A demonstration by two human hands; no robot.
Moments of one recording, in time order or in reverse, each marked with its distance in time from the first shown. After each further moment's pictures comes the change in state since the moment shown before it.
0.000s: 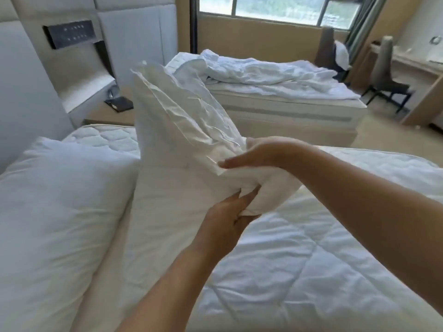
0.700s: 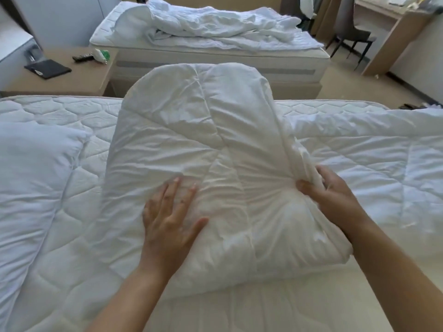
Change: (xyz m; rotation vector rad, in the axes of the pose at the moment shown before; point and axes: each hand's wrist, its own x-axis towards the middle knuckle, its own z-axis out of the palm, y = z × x) left_hand -0.067 -0.052 0.062 0.464 0.040 -0.101; right_hand -0.093 0.252 0.060 0.719 0.668 -0.095
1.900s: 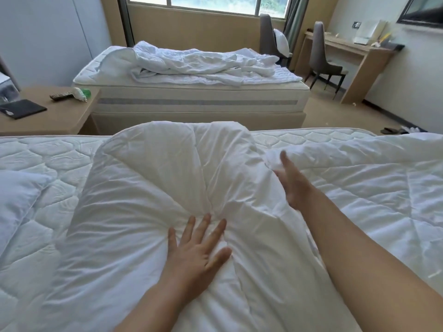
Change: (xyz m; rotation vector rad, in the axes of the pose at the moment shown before) left_hand 0.094 0.027 0.094 0.107 -0.510 0.031; right_hand 0.186 0.014 0.006 0.177 -0.314 0.284
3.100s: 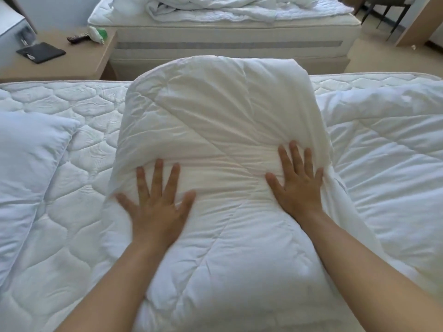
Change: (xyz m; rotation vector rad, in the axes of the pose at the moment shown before) left_hand -0.032 -0.110 0.010 0.140 0.289 -0.400; right_hand 0.026 0.165 0.050 -1.208 0.512 -0.334
